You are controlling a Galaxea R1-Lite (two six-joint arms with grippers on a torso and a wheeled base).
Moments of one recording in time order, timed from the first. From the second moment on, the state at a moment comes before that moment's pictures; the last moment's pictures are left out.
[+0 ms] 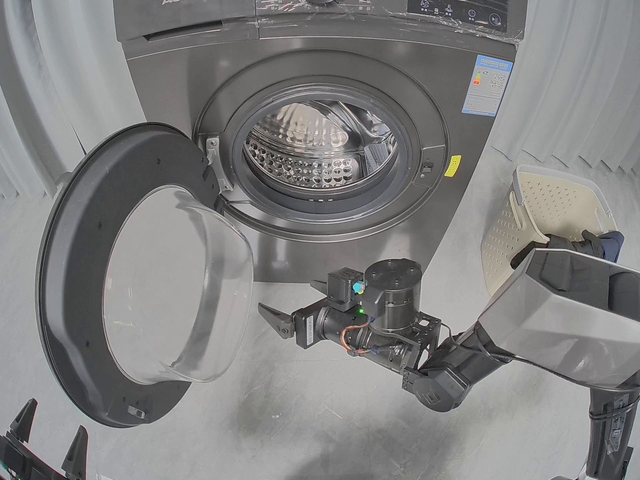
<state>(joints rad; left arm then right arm) -0.01 0.02 -0.02 0.00 -0.02 -0.01 0.79 2.28 -1.06 -1.10 0.03 0.17</state>
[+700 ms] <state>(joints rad) -0.01 0.02 -0.02 0.00 -0.02 -0.01 0.86 2.50 -1.46 -1.01 0.01 0.20</state>
